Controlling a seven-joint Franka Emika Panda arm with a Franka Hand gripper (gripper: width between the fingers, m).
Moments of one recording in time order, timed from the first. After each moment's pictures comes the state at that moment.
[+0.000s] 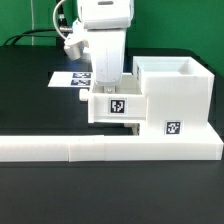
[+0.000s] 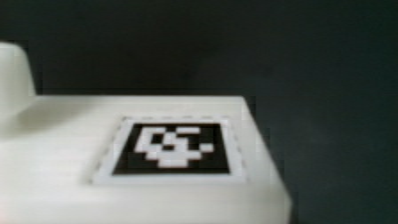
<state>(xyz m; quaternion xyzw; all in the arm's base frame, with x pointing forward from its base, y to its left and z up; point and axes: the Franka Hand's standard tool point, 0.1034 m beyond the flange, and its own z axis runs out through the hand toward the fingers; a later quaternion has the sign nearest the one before) 0.551 -0.001 0.056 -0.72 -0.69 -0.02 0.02</state>
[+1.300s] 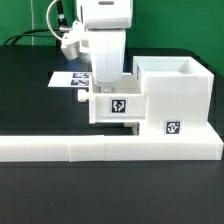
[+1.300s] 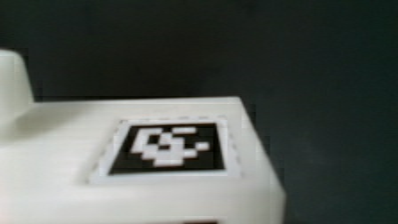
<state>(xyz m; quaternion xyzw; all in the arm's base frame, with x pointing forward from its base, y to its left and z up) 0.551 -0.006 0.055 -0.71 -0.71 -0.01 0.01</state>
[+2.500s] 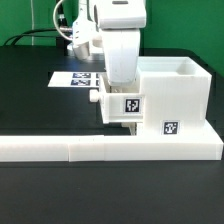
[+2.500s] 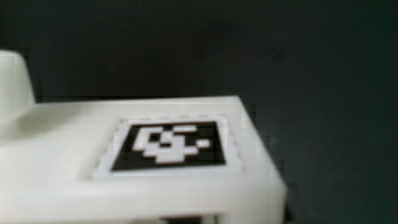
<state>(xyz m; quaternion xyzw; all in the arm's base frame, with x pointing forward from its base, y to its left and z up) 0.555 0.013 0.059 -0.70 -0.71 0.00 0.02</state>
